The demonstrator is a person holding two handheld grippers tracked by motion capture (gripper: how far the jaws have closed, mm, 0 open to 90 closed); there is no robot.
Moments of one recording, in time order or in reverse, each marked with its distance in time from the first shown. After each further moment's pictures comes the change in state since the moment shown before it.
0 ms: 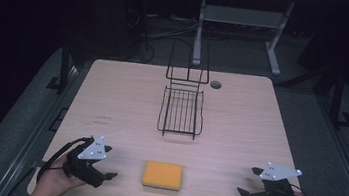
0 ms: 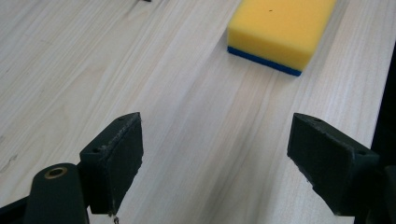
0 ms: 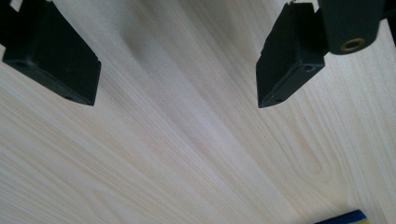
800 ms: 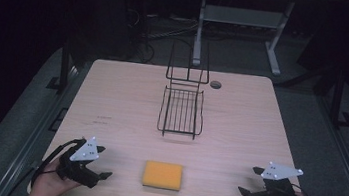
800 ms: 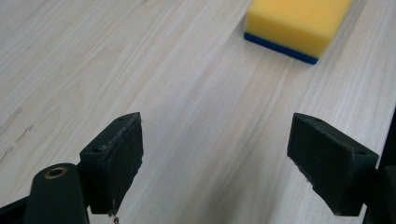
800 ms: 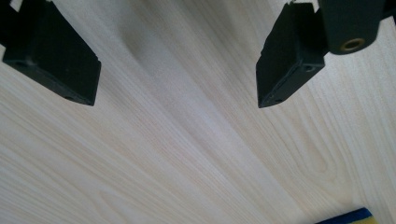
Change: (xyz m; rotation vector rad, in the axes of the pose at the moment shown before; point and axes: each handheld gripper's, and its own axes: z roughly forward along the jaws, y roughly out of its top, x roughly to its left) left arm 0.001 -0.018 -0.006 -0.020 0.044 -0.053; right arm -0.004 -0.001 0.000 -0.004 -0.007 0.006
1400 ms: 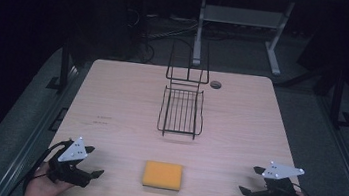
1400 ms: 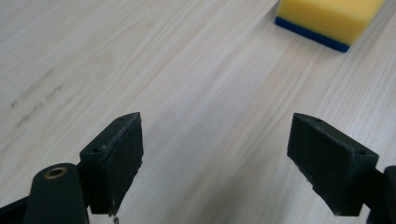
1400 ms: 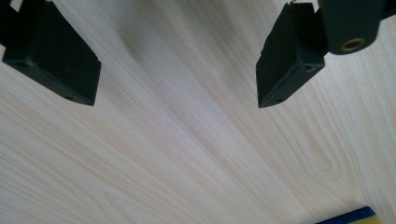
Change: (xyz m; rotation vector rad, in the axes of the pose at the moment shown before) left arm 0.004 -0.024 -0.009 -0.026 0.075 -0.086; right arm -0.003 -0.001 0.000 -0.004 0.002 0.012
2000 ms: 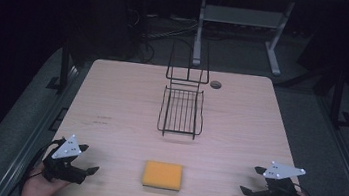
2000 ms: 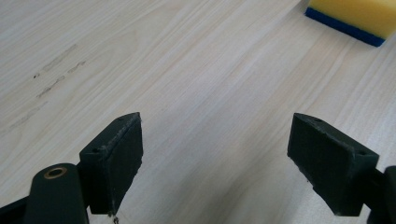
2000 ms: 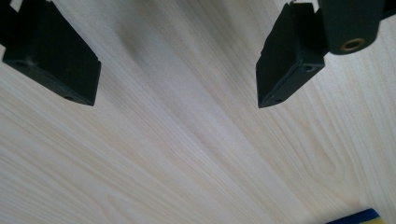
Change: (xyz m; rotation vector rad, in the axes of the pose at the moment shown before) left arm 0.014 -0.018 -0.002 -0.009 0.034 -0.076; right arm -0.002 -0.002 -0.001 0.002 -0.005 0.007
